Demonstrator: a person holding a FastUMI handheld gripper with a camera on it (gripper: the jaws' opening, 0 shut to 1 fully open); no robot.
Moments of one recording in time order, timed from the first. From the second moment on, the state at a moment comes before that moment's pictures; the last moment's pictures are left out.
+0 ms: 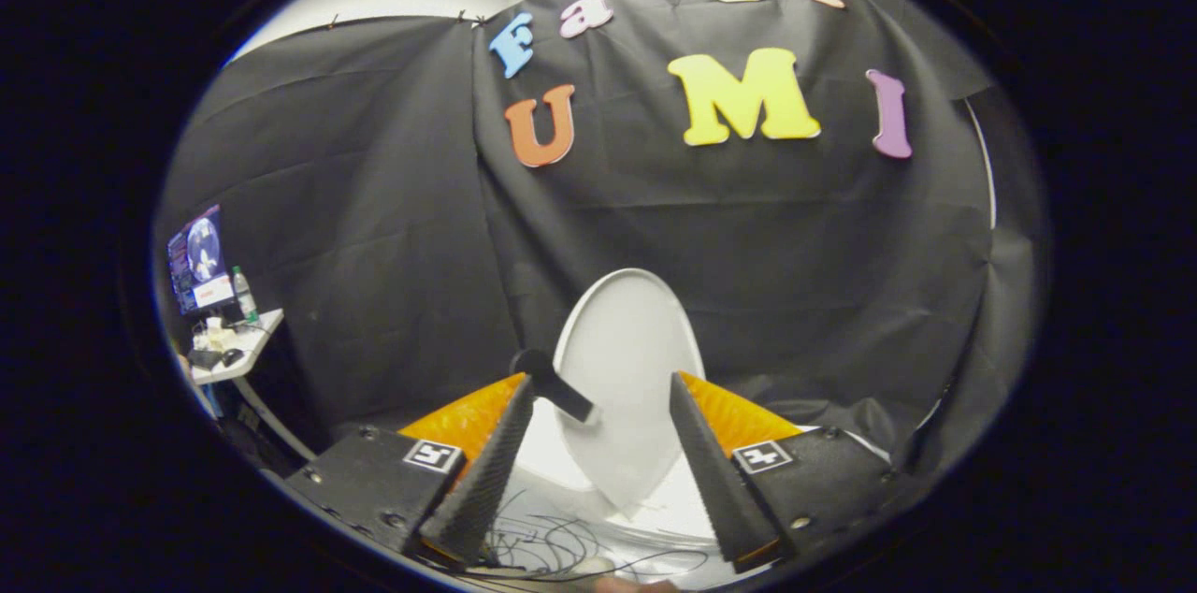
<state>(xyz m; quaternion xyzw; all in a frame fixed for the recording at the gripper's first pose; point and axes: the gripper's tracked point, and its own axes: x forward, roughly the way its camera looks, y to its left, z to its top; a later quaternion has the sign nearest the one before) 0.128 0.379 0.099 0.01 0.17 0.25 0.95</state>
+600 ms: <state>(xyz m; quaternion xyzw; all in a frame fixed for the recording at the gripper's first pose) 0.069 0.212 0.086 0.03 0.09 0.16 0.98</state>
